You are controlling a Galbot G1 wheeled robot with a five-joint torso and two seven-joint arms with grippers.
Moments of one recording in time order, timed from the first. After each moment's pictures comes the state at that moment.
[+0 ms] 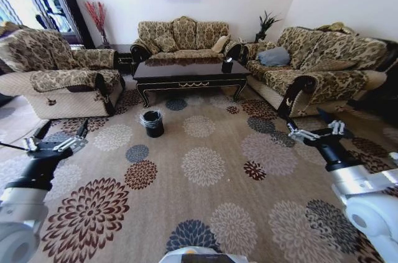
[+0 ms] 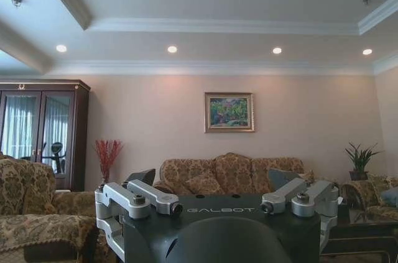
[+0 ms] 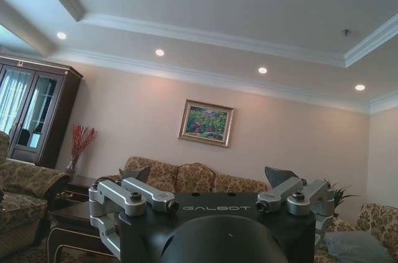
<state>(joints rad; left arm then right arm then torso) 1.72 -1.20 -1.30 -2.50 -0.79 0.16 0.08 -1.77 0.81 1.16 2.34 0.78 0.10 0.00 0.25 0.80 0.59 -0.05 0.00</state>
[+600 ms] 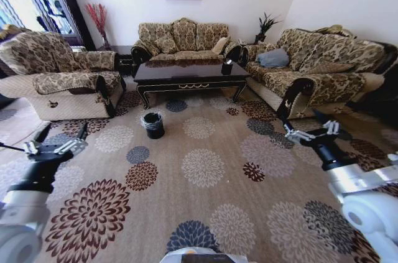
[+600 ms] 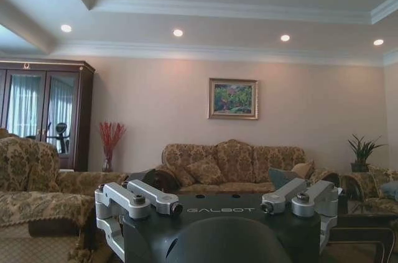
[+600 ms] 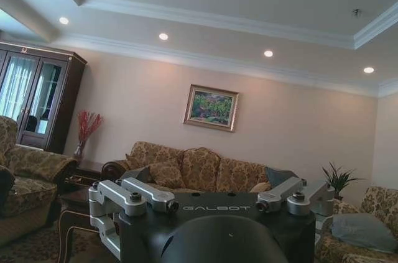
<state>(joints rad) 1.73 -1.26 -1.20 -2.48 -0.72 0.16 0.08 -1.76 0.83 1.07 2.30 0.73 0.10 -0.01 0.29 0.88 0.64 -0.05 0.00</state>
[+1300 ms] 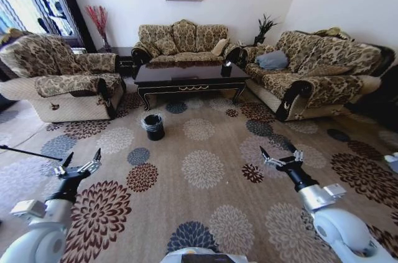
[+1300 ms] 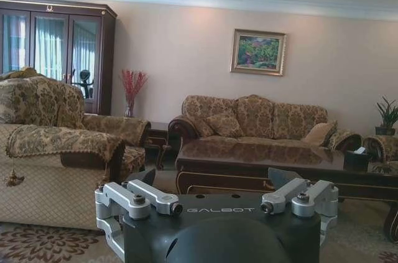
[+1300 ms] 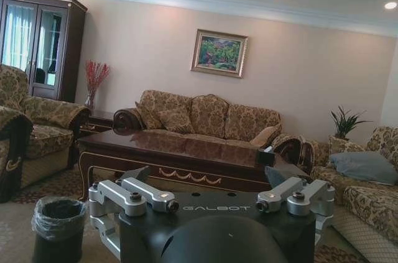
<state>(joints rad) 1.71 -1.30 -1.08 -2.27 -0.62 0.12 0.09 -1.76 0.89 0.86 2.14 0.57 0.14 -0.04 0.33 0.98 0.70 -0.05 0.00</state>
